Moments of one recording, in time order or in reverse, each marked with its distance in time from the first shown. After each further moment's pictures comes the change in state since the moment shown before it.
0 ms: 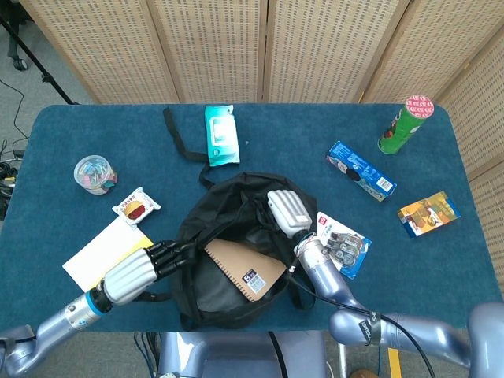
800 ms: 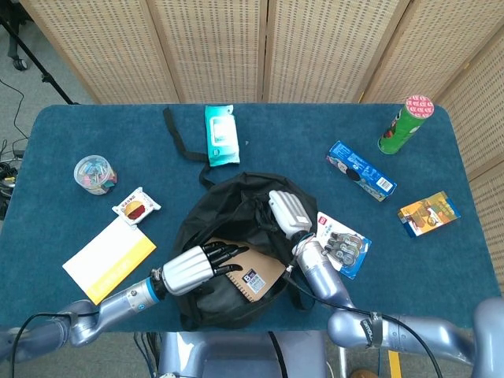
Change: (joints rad) left arm -0.180 -0.296 -0.025 0.223 -0.057 -0.167 0.079; right arm 0.040 0.046 0.032 -0.135 0.223 0.053 -0.041
